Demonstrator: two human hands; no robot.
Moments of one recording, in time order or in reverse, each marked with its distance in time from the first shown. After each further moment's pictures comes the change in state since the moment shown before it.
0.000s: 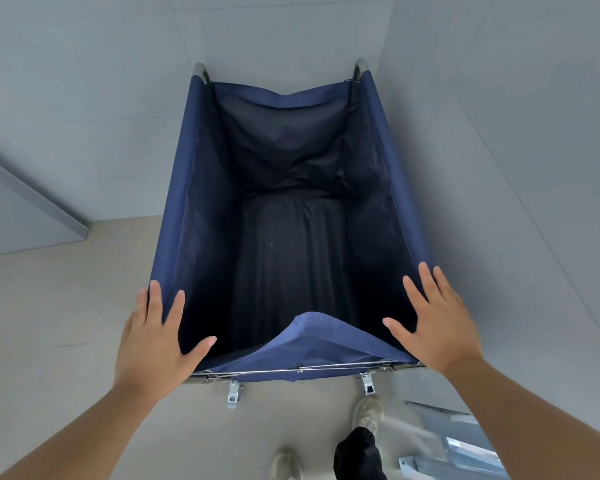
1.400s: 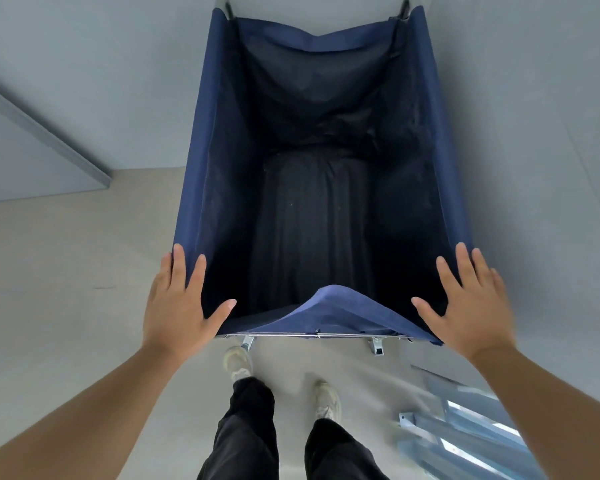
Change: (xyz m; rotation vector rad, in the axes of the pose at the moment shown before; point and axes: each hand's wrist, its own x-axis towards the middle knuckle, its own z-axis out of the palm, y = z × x) left_hand -0.001 0.002 0.002 -0.029 -0.002 -0.029; right_hand 0.007 0.007 0.004 -0.121 -0.010 -0.042
